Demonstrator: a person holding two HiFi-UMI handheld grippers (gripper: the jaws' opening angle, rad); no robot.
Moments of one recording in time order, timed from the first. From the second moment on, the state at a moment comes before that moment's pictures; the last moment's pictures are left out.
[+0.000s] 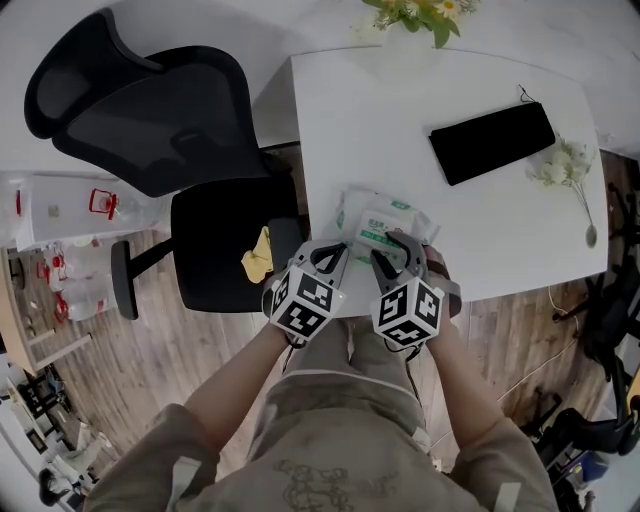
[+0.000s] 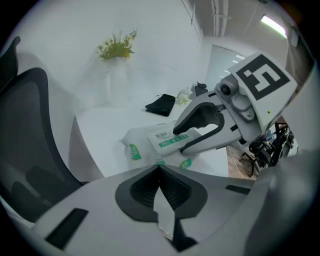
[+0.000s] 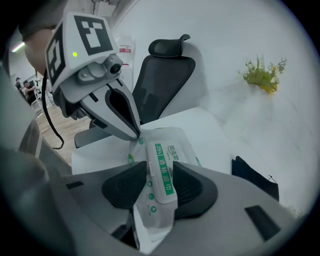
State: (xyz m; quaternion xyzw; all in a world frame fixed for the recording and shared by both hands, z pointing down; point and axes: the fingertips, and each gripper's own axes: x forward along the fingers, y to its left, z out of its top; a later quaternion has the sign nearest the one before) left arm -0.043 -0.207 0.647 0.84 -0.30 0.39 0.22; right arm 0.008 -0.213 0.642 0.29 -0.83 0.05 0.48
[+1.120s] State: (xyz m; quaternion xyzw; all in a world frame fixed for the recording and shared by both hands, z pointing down) left arm -0.042 -0.208 0.659 0.84 -0.29 0.39 0.24; right arm 0.036 -0.311 0.614 0.39 -0.83 0.10 0.40
